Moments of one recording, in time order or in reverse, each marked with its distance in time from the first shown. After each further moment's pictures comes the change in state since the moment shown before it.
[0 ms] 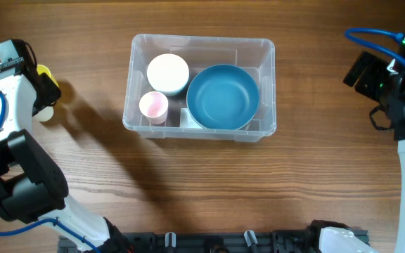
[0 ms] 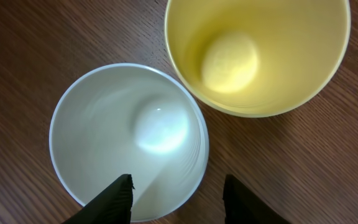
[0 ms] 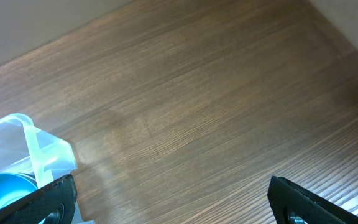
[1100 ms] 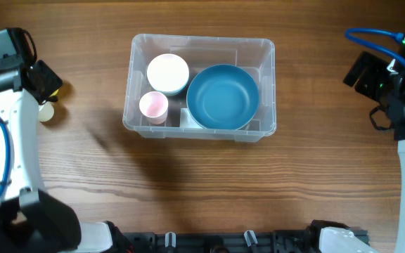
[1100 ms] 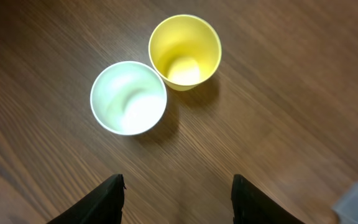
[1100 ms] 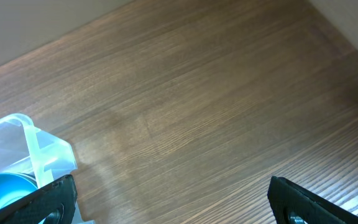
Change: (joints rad) left arm -0.092 -0.287 0.000 -0.119 -0.002 -0.128; right arm 0.000 0.000 0.000 0.000 0.000 0.000
